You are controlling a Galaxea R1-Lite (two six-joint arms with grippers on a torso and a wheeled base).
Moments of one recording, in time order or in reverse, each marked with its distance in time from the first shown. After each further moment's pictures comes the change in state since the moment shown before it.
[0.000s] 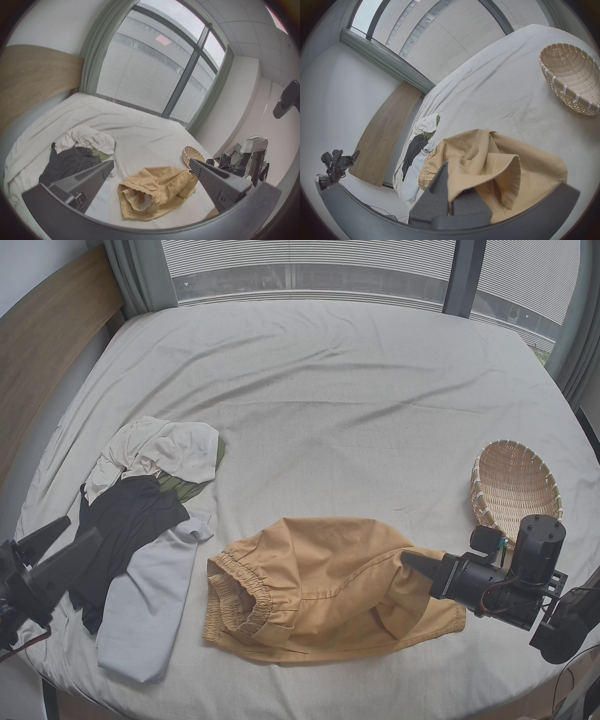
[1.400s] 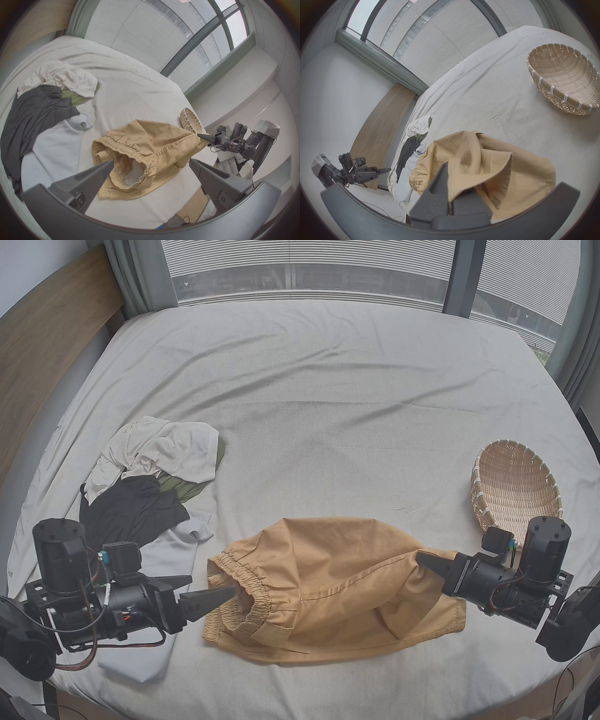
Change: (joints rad) left arm -0.069 0.663 0.024 -0.287 -0.168 -0.071; right arm -0.064 -0.008 0.038 0.000 0.003 -0.002
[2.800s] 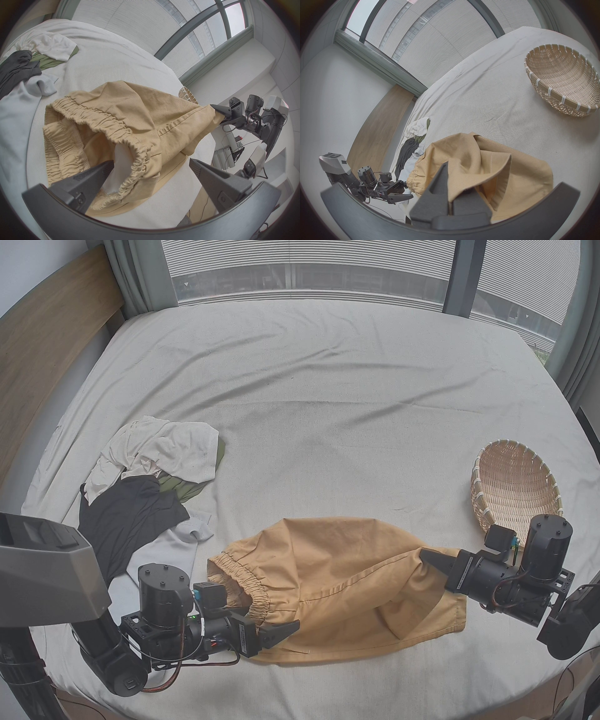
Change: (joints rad) left arm -0.135 0.532 0.000 -0.480 0.008 -0.010; right arm -0.019 -0.003 -0.001 0.000 0.001 0.002
